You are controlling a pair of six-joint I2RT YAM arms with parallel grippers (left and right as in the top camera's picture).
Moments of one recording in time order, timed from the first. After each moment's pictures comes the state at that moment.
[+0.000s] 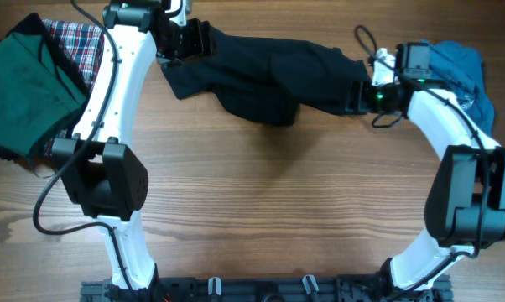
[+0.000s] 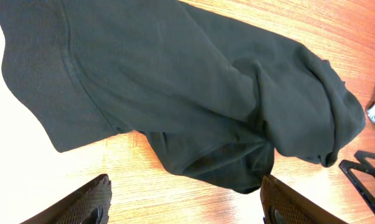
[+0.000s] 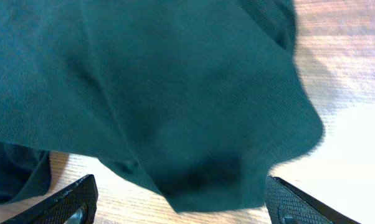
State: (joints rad) left arm -0.15 2.12 2.07 -1.10 0.29 -0.31; right arm -0.03 1.88 1.23 -0.45 -0.26 0.01
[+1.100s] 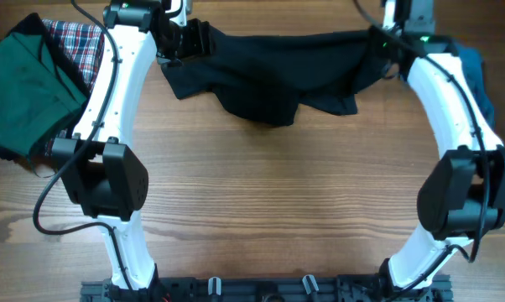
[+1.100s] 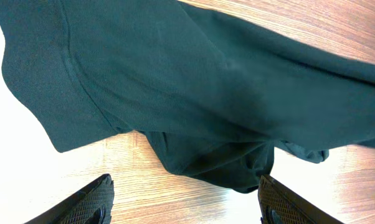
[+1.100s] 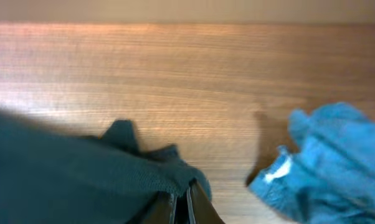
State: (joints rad) left arm -0.15 2.12 2.07 -1.10 0.29 -0.31; right arm 0.00 1.93 1.65 -0.55 0.11 -0.02
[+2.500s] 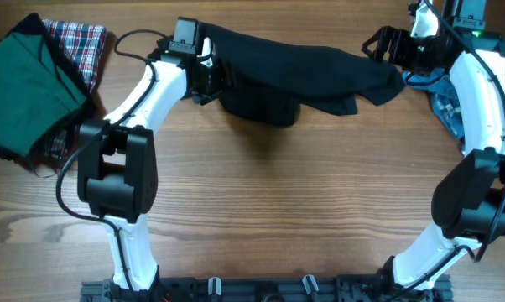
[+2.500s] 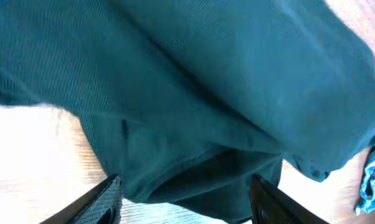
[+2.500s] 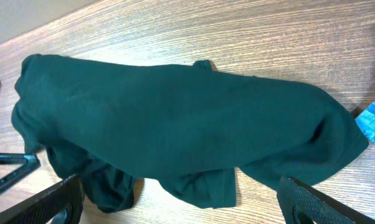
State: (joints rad) left arm -0.23 2.12 1.60 -0.63 0.38 -0.61; right arm -0.16 1.93 1.71 -0.83 -0.45 0.08
